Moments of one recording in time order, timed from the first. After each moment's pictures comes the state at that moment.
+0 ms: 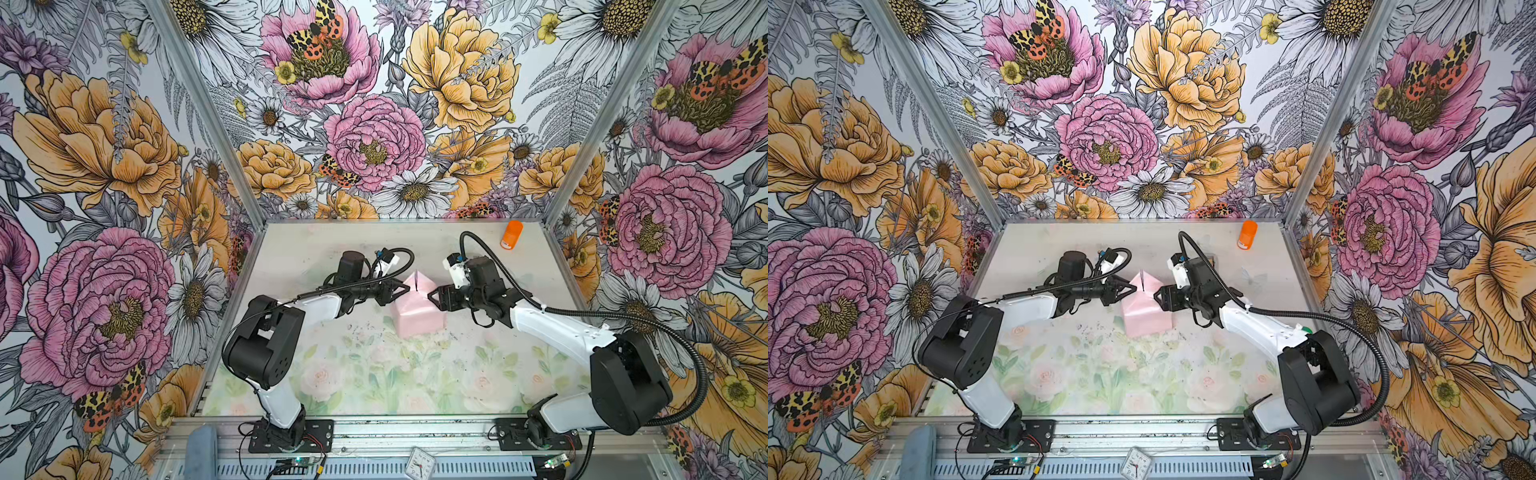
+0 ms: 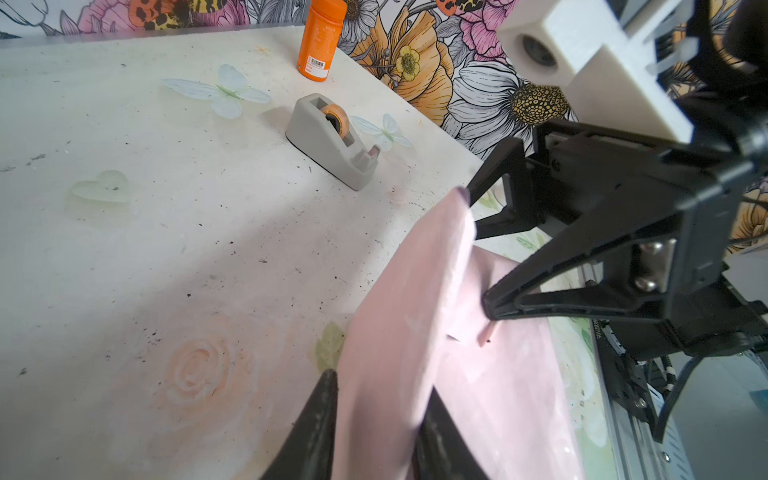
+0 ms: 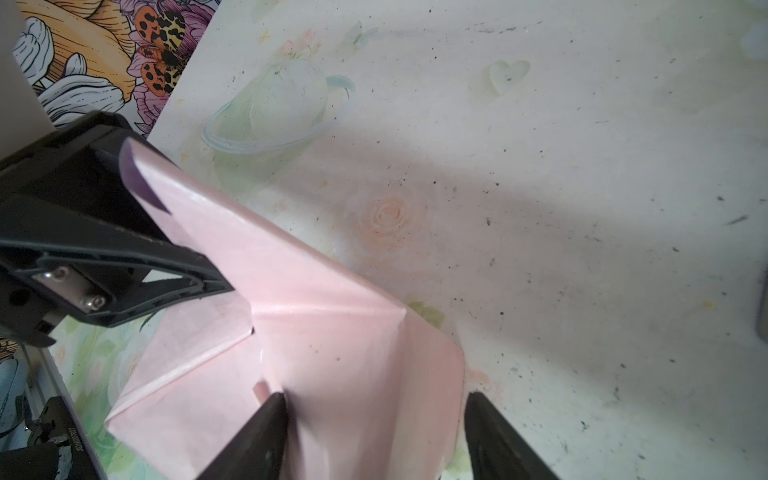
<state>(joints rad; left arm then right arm) -0.42 1.73 0.92 0.28 0.80 -0.05 0.47 1.44 0.89 -0.22 -0.32 0.28</state>
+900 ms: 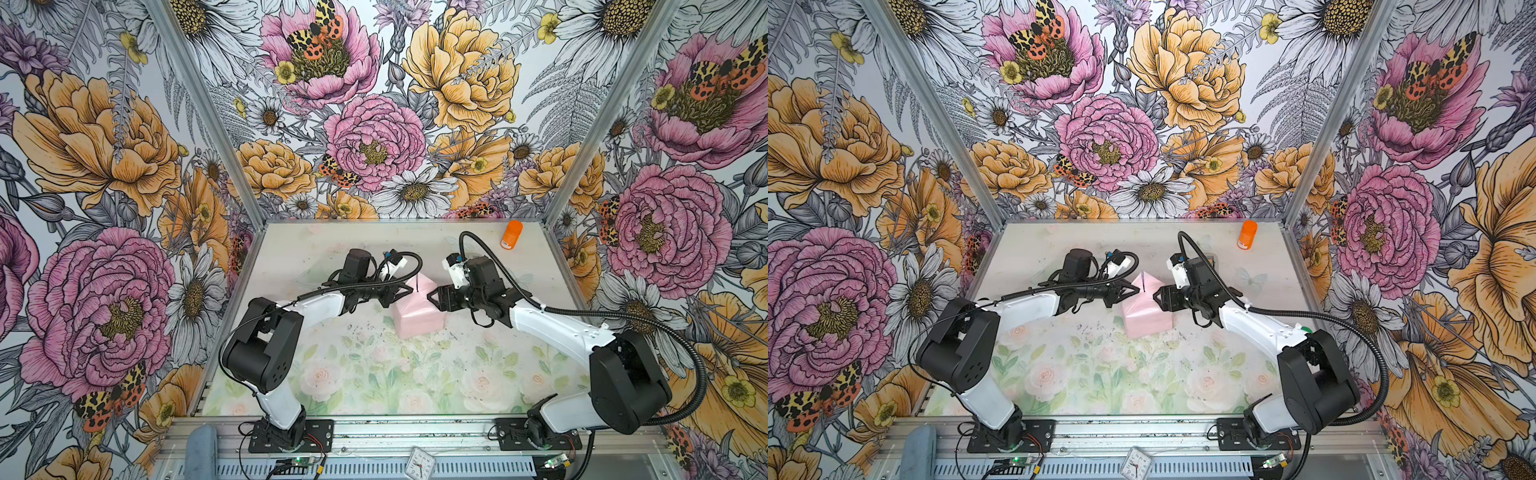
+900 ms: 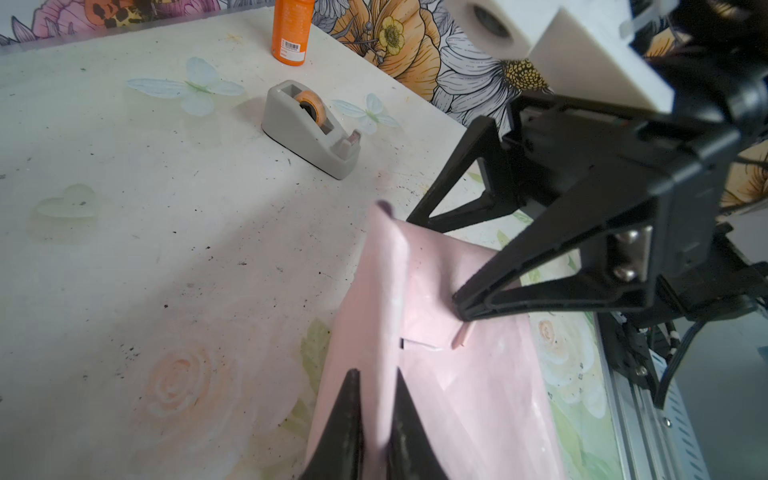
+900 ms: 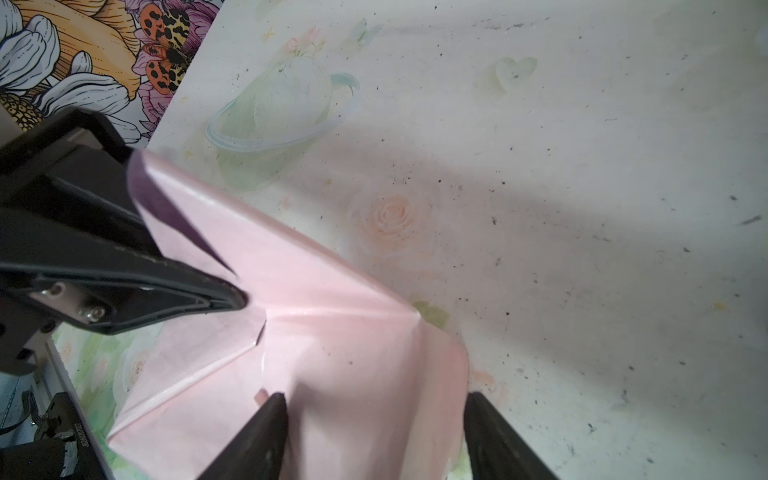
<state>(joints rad) -0.46 1.70 0.98 0.12 0.76 0.05 0.47 1.44 0.89 -0.22 -0.33 0.27</state>
